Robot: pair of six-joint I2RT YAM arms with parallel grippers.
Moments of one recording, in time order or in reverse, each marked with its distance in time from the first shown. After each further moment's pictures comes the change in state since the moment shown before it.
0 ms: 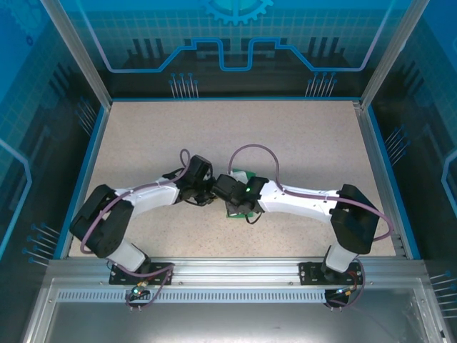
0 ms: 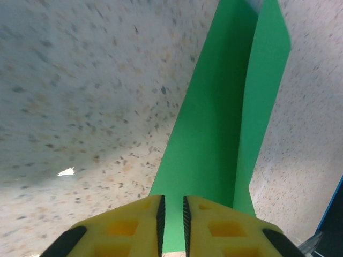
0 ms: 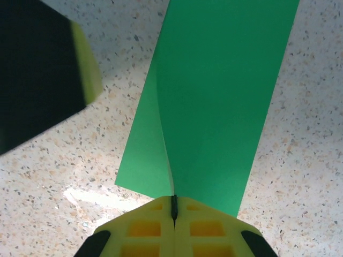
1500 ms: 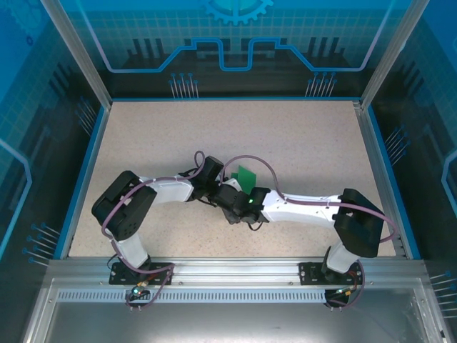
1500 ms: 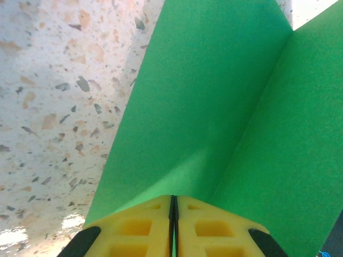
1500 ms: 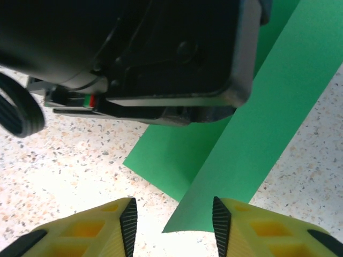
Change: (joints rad) left arm -0.043 0.171 0.057 0.149 0.090 -0.076; right arm 0.058 -0.040 -0.111 0.144 0.020 -0.245
